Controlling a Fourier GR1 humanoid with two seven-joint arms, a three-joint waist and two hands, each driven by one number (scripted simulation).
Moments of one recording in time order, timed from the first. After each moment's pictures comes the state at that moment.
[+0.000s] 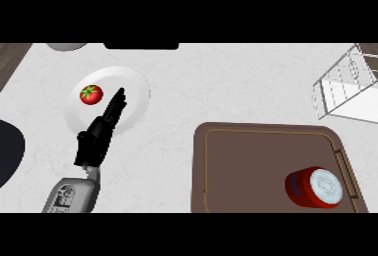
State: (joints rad) left arm -0.18 0.09 -0.05 -1.43 -0.13 0.01 0.02; right arm -0.77 -0.63 -0.37 -1.82 0.86 0.27 0.78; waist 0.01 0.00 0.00
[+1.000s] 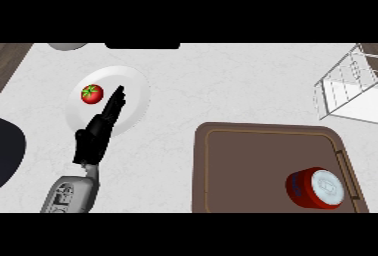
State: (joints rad) left arm -0.20 0.09 -0.04 -1.43 -0.13 0.00 0.02; right arm -0.80 -0.62 -0.44 -1.34 0.83 -0.20 0.38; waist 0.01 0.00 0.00
